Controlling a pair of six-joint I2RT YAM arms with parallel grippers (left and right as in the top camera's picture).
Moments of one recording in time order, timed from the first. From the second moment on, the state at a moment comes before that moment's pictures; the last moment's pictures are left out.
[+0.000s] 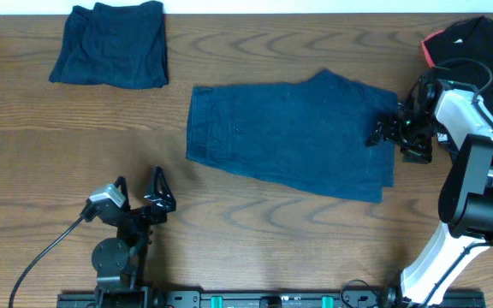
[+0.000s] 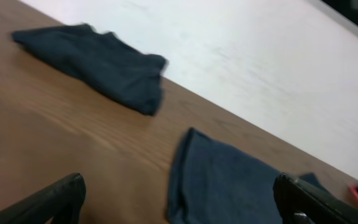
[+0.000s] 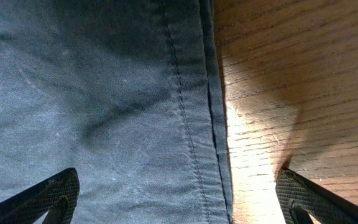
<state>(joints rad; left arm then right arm) 0.03 0.01 0.02 -0.10 0.06 -0.51 -0.19 2.04 1.38 -0.97 -0.20 0.18</state>
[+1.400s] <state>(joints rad) 0.03 1.76 1.22 -0.77 0.50 0.04 -0.09 1.18 1.35 -1.18 -0.31 0.17</state>
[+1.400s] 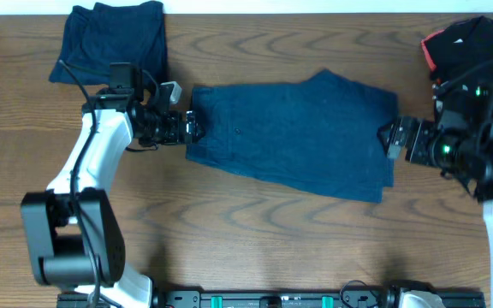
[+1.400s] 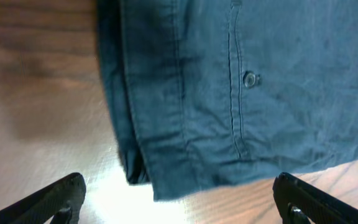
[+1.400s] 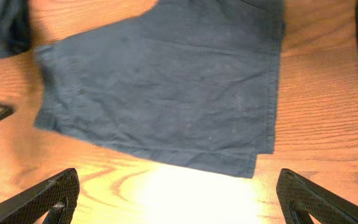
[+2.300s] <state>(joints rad) 0.03 1.99 1.24 -0.59 0.60 0.07 0.02 1.04 1.35 -1.32 -0.35 0.17</state>
